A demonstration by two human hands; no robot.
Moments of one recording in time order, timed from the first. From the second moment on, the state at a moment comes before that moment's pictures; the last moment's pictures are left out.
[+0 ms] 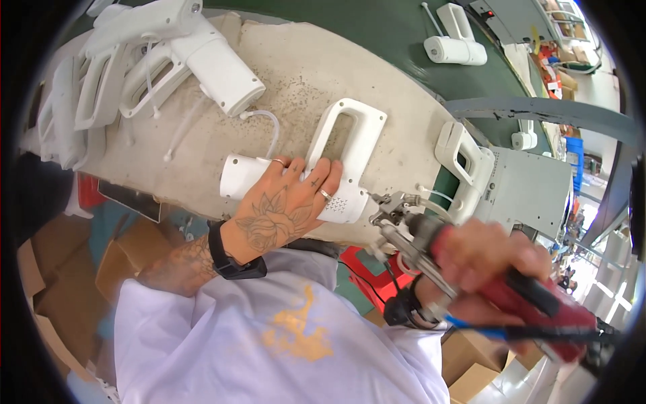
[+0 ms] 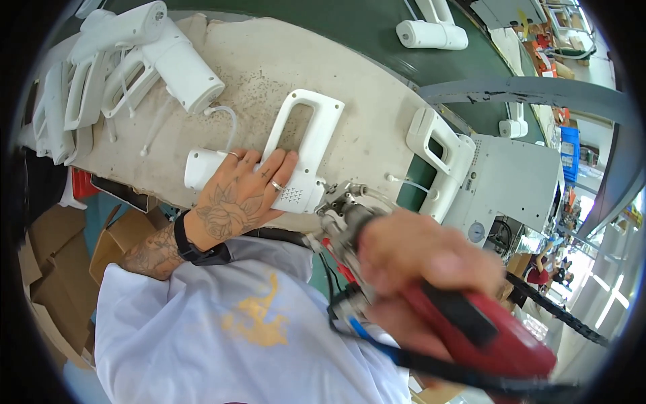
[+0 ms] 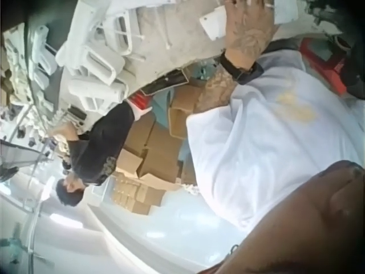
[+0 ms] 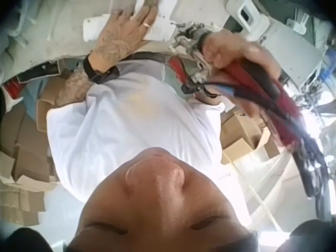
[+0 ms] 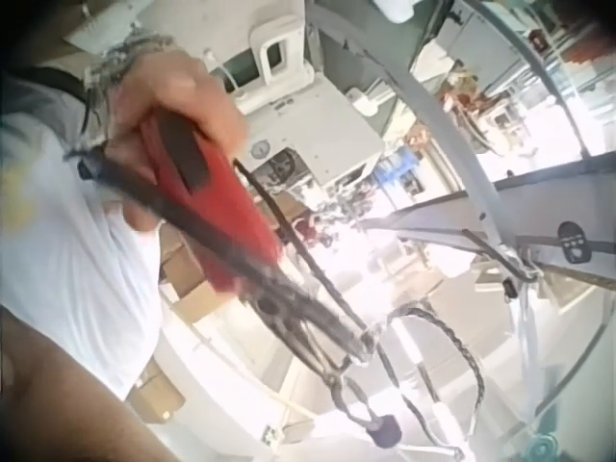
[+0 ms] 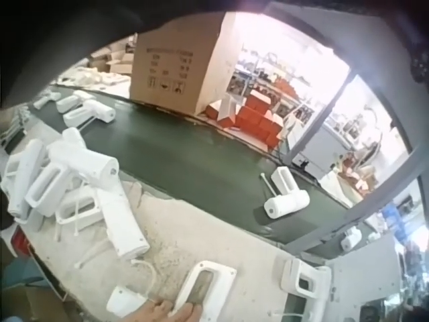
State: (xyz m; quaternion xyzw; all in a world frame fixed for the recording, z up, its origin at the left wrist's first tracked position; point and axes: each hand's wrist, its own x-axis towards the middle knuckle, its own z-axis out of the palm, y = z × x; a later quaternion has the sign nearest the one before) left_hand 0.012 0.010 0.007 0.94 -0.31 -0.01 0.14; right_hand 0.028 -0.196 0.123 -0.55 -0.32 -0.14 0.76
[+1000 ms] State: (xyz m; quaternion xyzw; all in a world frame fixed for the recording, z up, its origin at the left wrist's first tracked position) left_hand 0.010 0.014 0.007 0.94 -0.32 -0.04 0.14; right_hand 0.046 -0.175 0.101 -0.57 -0.29 -0.09 0.76
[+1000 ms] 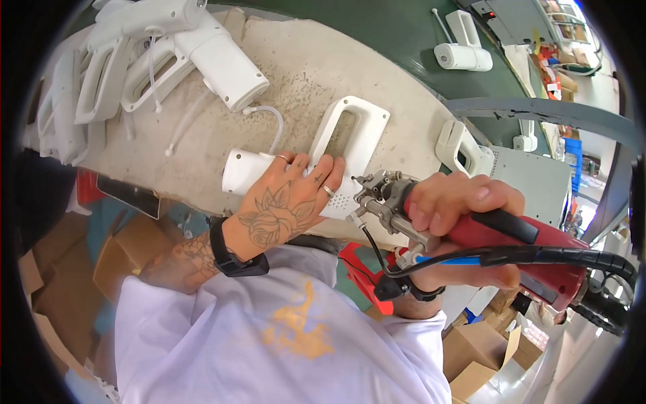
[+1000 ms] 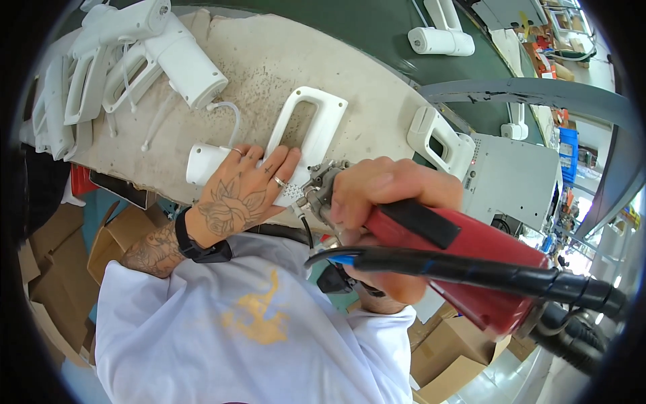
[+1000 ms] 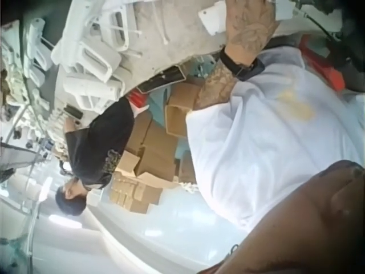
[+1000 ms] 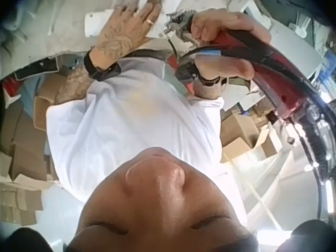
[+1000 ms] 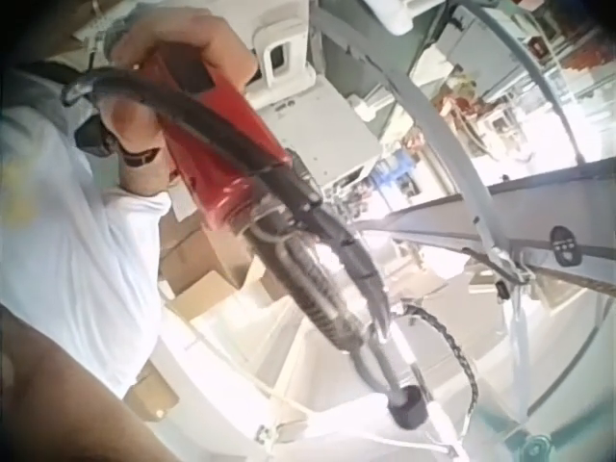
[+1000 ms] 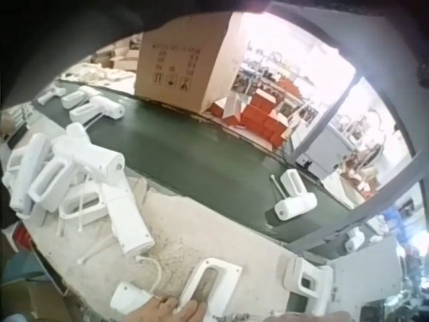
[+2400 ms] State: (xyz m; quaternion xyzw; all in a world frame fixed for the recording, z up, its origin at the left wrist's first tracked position) left_hand -0.017 0.015 0.009 0.93 -0.34 0.01 0.14; right_hand 0.090 -0.181 0.091 -0.59 -0.20 -0.14 0.77
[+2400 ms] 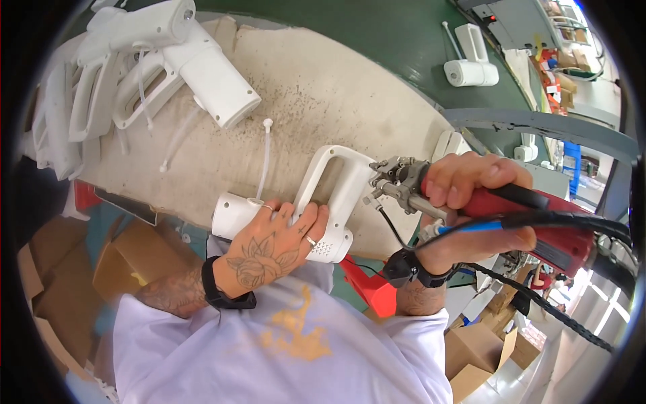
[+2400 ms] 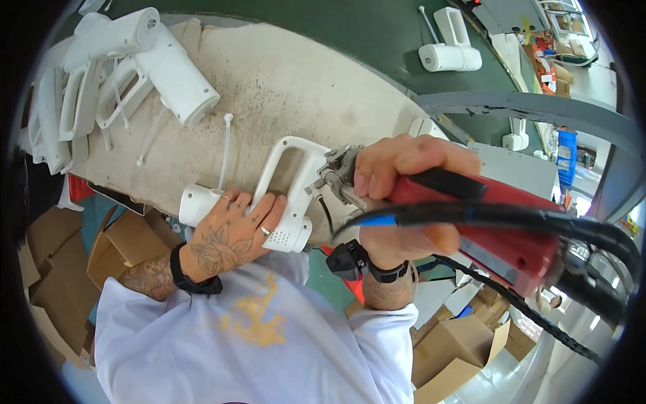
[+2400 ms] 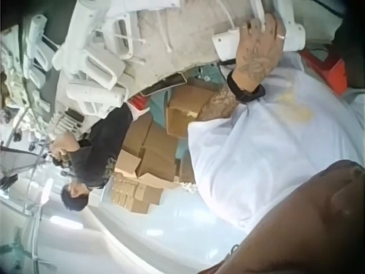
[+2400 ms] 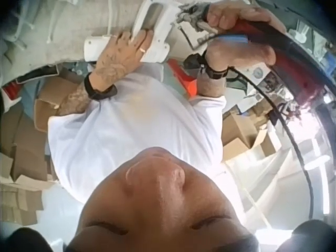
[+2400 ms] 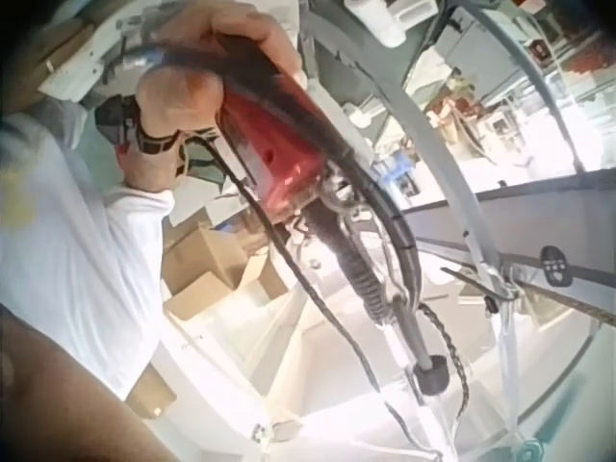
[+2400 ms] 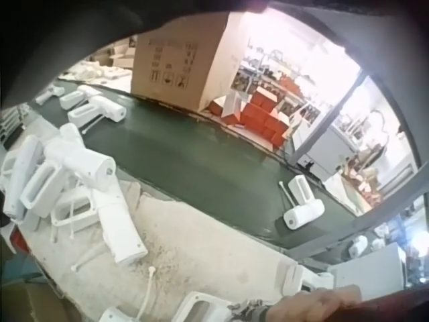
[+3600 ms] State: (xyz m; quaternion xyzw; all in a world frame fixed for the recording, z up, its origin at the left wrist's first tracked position) left_hand -0.020 0.092 0.021 0.94 -0.23 -0.12 0.24; right_hand 0.091 -0.120 0.096 -0.63 -0.17 -0.11 0.75
